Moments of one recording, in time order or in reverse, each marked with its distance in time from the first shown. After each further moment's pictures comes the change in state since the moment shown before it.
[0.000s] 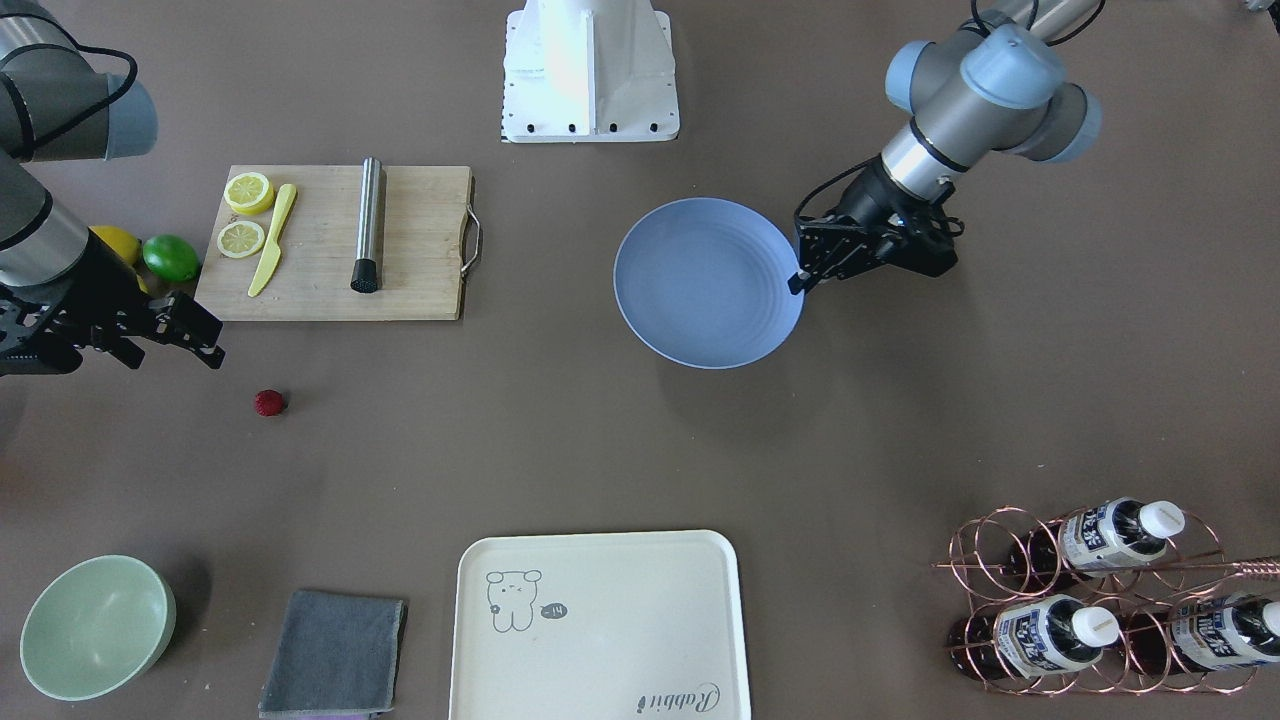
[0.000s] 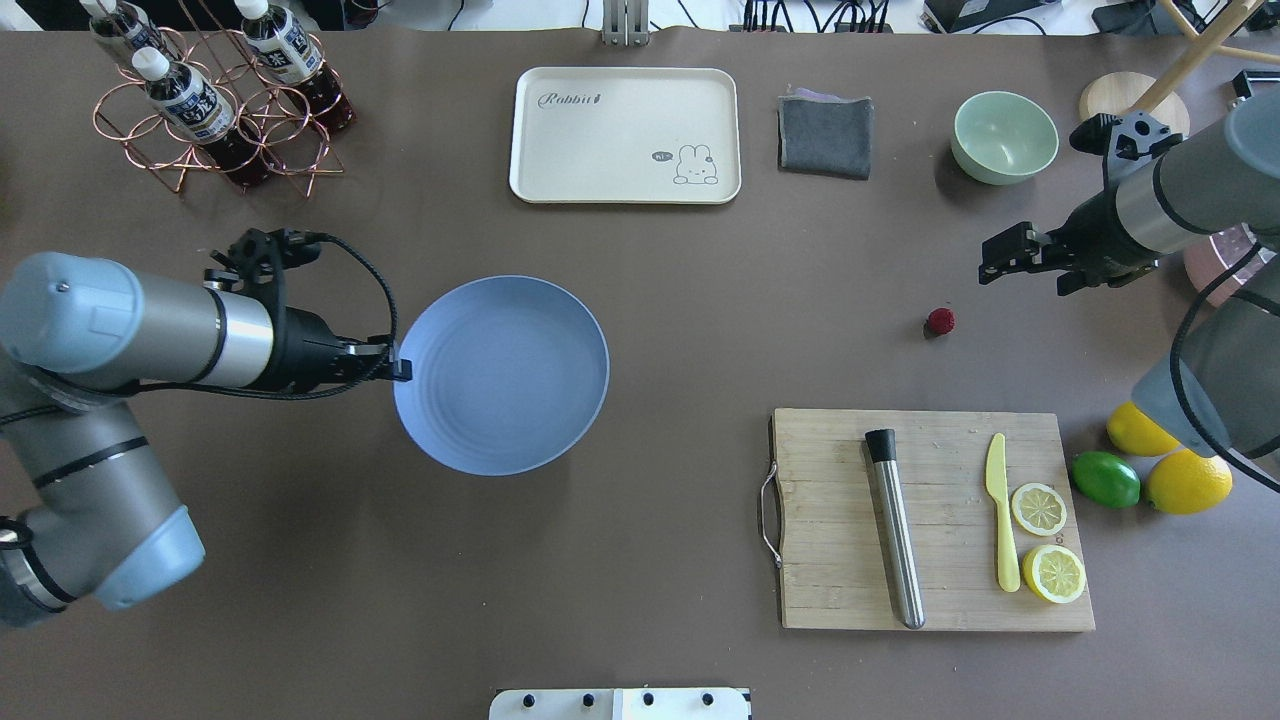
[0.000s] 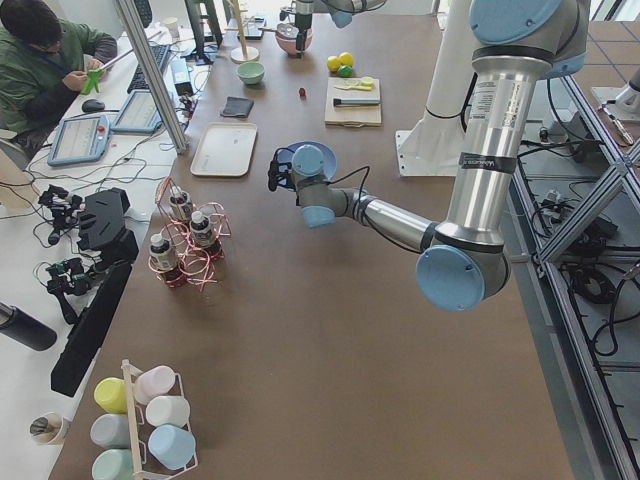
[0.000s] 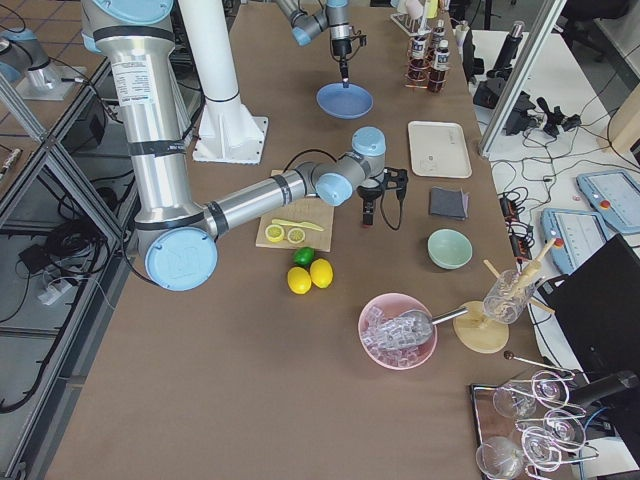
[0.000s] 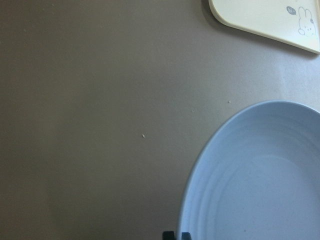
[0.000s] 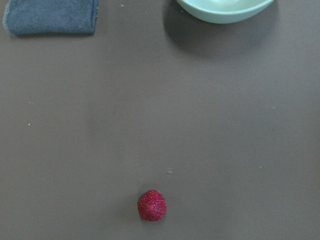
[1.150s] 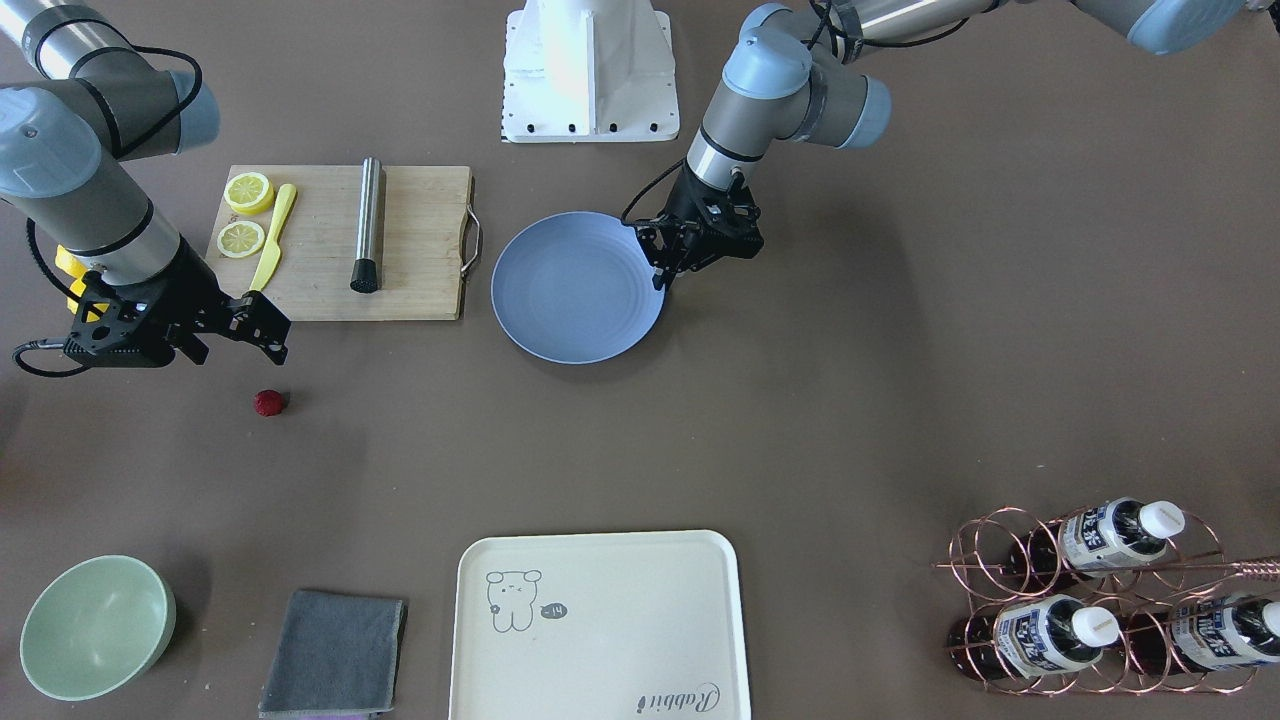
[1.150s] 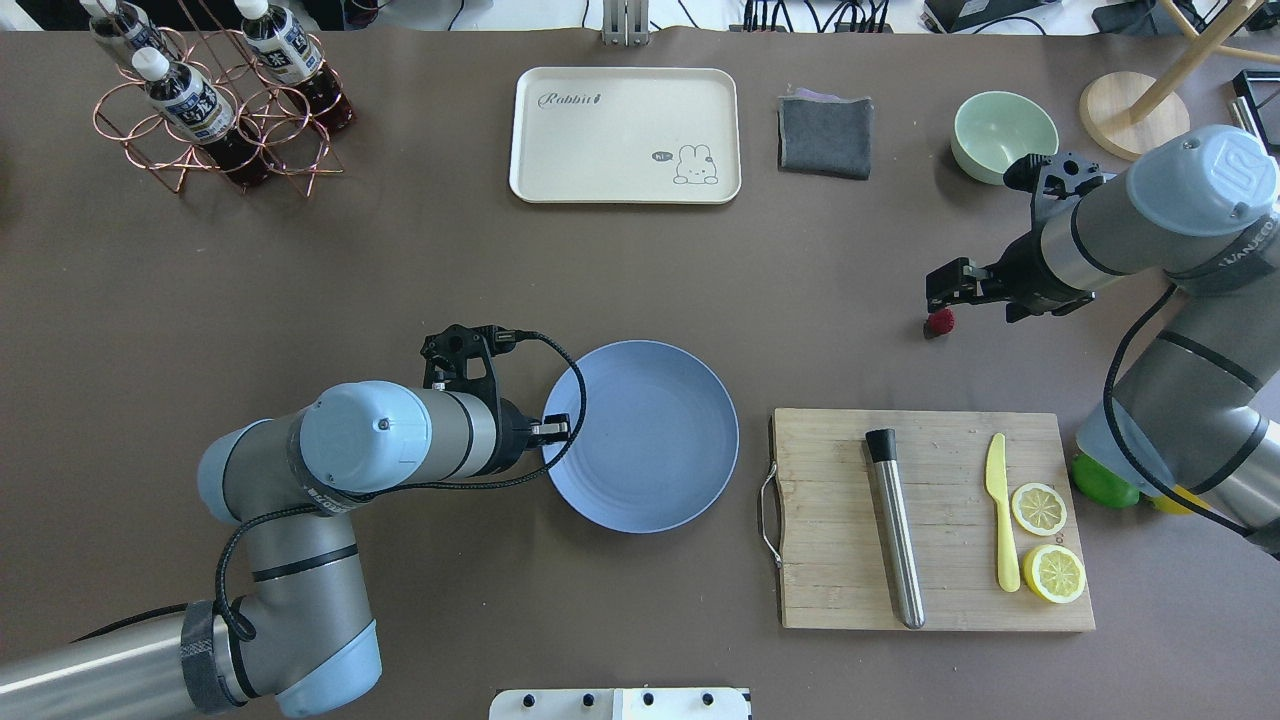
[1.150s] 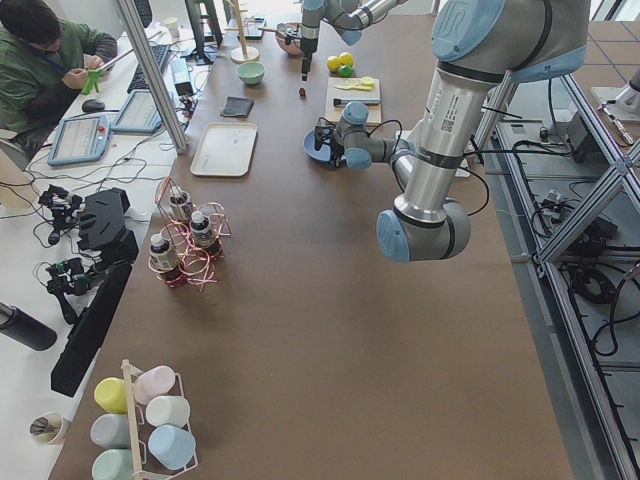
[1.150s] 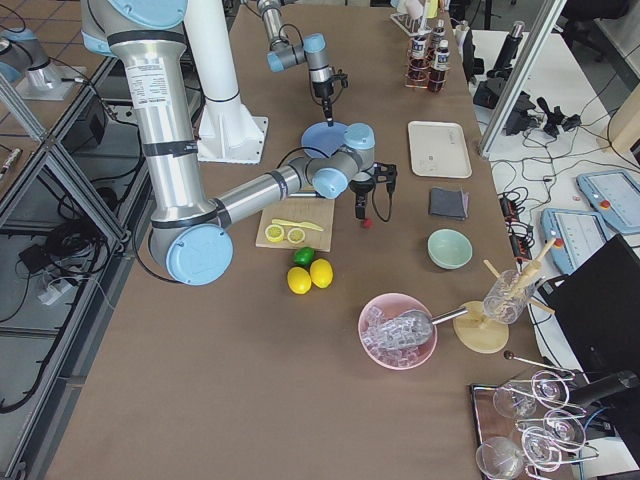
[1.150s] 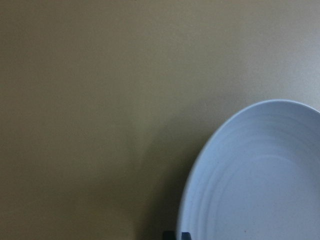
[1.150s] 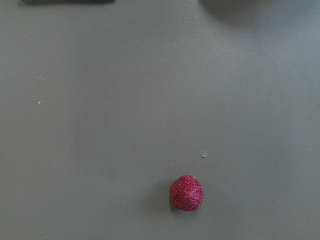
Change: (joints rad) left arm 0.213 -0.219 0.118 0.192 0.267 -0.066; right arm -0.104 0.028 -0.009 0.003 -0.087 0.076
